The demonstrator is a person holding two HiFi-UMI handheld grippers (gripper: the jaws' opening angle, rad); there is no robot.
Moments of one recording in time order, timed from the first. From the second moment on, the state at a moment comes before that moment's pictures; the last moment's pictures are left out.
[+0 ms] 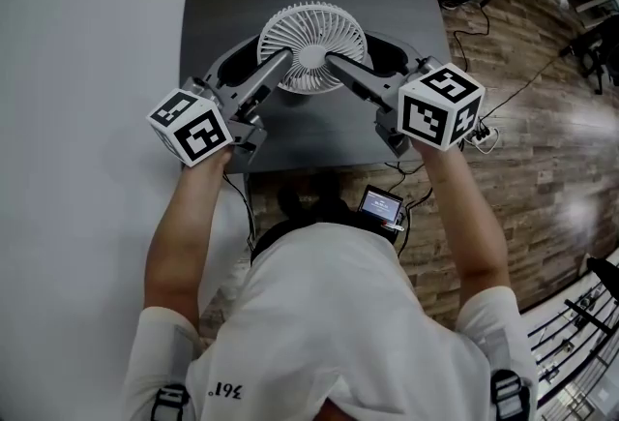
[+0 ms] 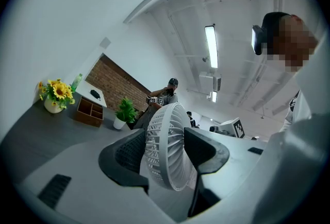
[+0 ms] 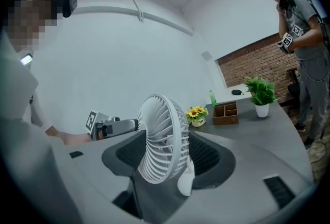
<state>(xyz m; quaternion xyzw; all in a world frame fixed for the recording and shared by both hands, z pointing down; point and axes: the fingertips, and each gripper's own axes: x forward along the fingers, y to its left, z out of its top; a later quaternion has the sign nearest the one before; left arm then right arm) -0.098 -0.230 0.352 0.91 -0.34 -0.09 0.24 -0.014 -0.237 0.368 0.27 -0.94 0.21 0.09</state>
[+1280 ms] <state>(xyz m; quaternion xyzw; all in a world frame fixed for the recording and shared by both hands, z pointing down) -0.110 -0.309 0.406 0.90 -0.36 -0.04 0.26 -0.030 -0.322 0.421 0.24 -0.94 0.21 0.14</state>
